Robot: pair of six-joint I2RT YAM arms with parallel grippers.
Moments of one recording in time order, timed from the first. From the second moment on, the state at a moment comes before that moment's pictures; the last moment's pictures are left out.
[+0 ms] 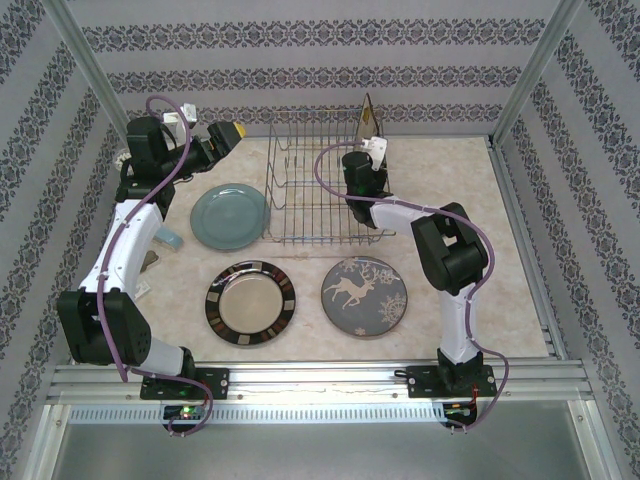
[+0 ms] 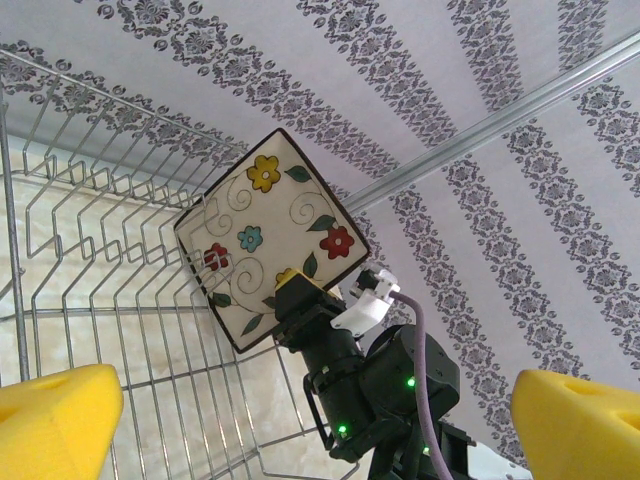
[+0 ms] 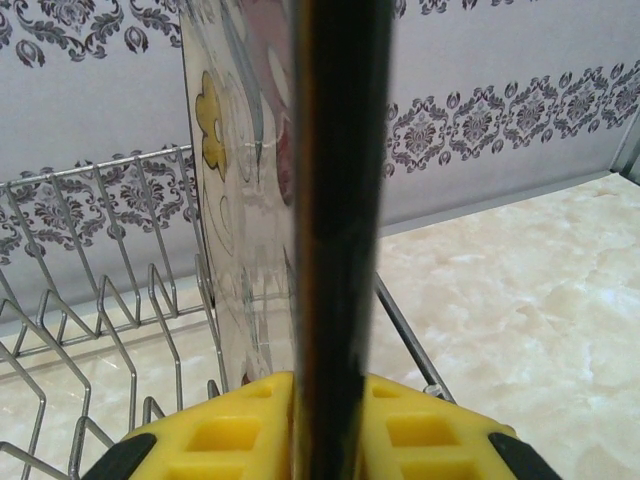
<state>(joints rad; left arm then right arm) 0.05 1.45 1.31 -0.10 0.80 -0.74 0.46 2.07 1.35 0.38 0.73 0.32</state>
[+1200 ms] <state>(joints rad) 0.05 1.45 1.31 -0.18 0.73 -0.67 0.48 1.66 1.12 0.30 0.69 0.40</state>
